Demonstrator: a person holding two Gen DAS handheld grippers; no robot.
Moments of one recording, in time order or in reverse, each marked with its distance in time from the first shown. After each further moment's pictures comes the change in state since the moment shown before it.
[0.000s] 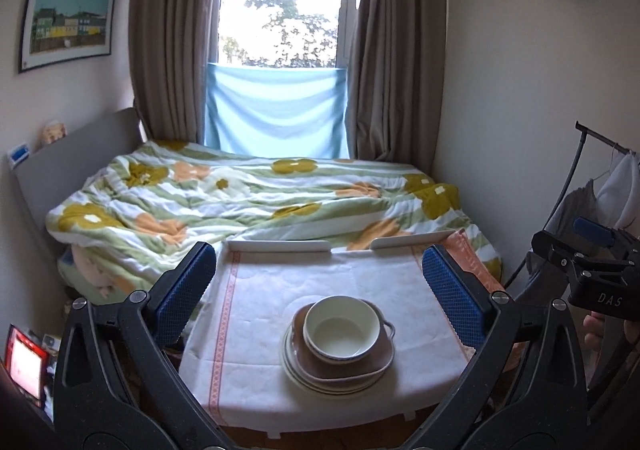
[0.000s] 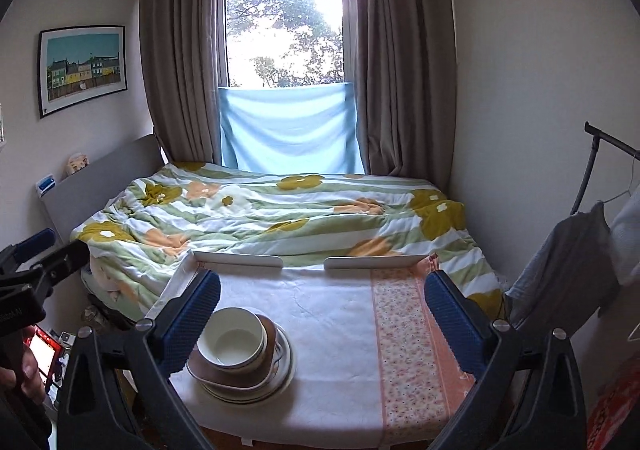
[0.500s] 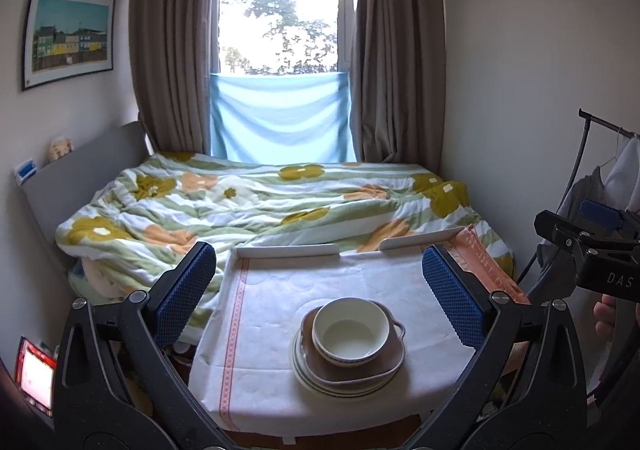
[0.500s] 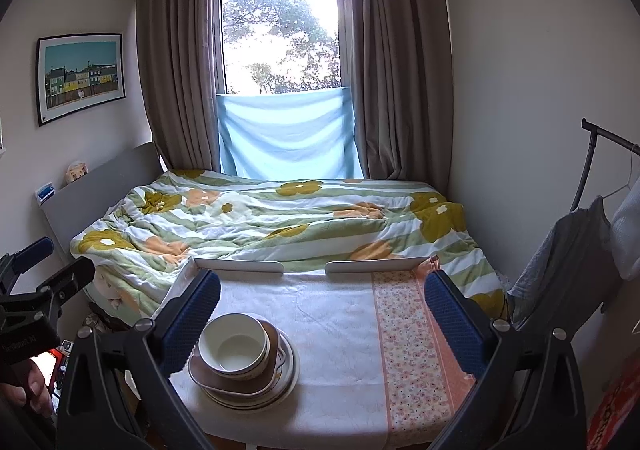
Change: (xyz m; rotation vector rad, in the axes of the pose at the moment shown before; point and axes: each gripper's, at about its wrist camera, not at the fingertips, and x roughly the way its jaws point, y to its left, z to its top) left arm -0.006 -0.012 -0.001 0.045 -0.020 0.032; right arm 0.000 0.003 0.007 0.007 -0.027 -0.003
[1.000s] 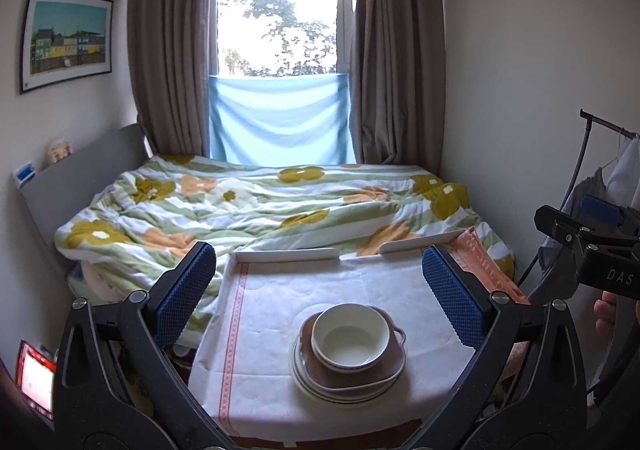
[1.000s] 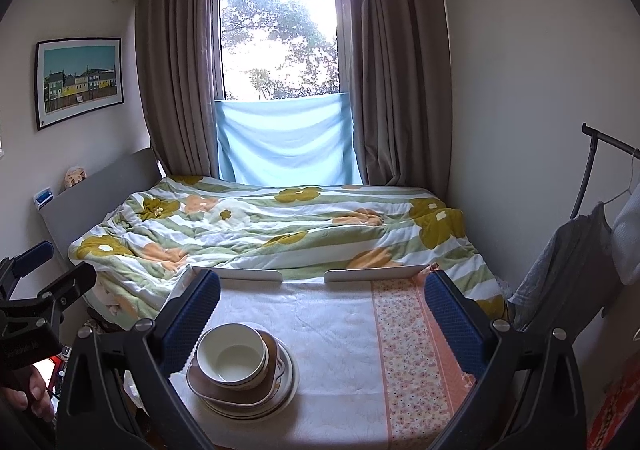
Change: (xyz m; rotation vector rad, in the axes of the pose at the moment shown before) left arm 0.011 -0.003 0.008 0.007 -0.001 0.000; right arm 0.005 -0.004 0.003 0.002 -0.023 -0.006
